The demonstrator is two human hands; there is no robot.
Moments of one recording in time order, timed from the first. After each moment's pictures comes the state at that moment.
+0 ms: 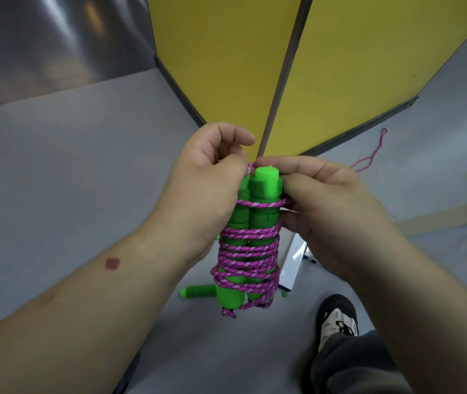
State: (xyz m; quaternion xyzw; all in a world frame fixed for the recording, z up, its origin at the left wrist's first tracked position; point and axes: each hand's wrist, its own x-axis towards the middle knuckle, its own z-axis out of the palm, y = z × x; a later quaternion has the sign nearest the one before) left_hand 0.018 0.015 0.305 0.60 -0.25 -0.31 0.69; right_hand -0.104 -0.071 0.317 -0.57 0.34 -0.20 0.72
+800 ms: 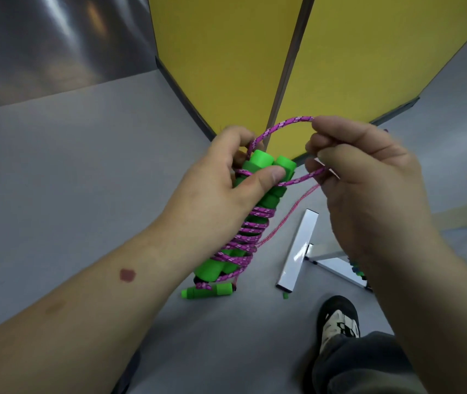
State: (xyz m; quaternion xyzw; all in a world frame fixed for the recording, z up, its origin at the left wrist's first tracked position) left_hand 0.018 0.024 0.309 0.71 -0.42 -0.26 0.50; right_hand -0.109 -0.092 0.320 -0.56 0.31 -0.41 0.64
